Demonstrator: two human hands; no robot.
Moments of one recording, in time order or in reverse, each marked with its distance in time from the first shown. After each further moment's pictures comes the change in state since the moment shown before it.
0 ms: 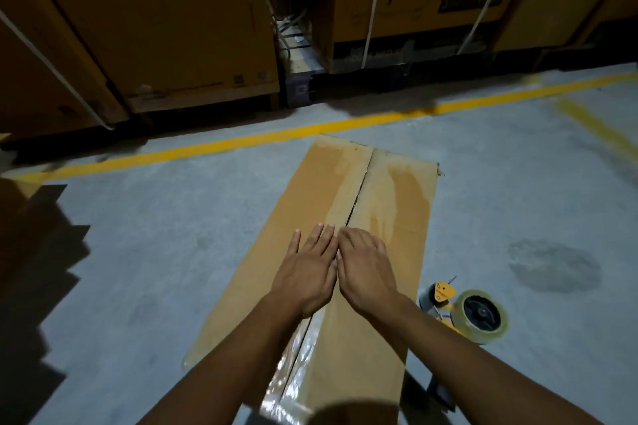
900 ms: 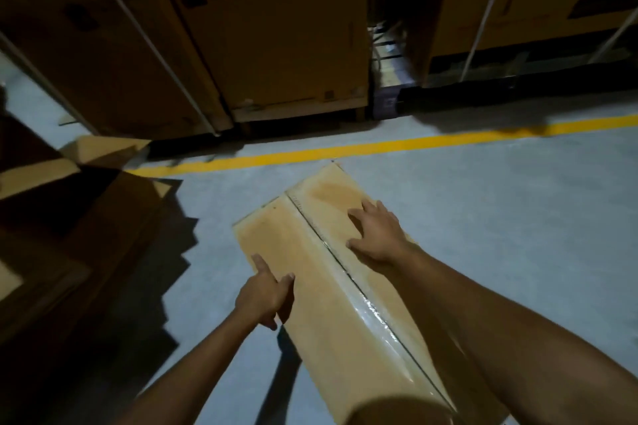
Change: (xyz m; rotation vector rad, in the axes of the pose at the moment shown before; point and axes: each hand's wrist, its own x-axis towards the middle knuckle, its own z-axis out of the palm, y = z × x) left_hand -0.086 -0.157 -0.073 -0.381 -0.162 -1.057; right_hand 0.169 -0.090 -0.011 0.118 -0.364 -0.071
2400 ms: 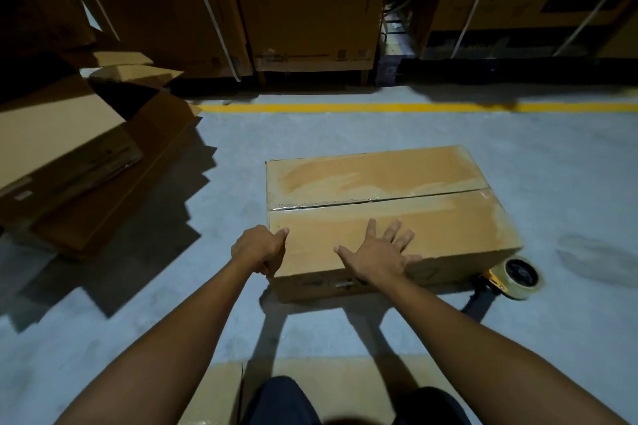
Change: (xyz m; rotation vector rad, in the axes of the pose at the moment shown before) left_hand -0.144 -0.118 0.047 -0.005 -0.042 -0.016; right_hand -0.270 -0.066 0.116 -0.043 -0.071 0.431
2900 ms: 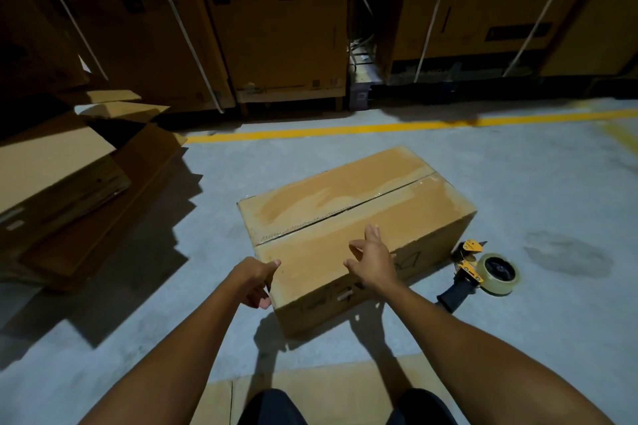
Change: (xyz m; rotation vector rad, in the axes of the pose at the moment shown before) left_hand -0.048 0.001 0.015 -0.424 -0.234 -0.112; right_hand -0.001 0.055 0.003 0.379 0.153 -0.284
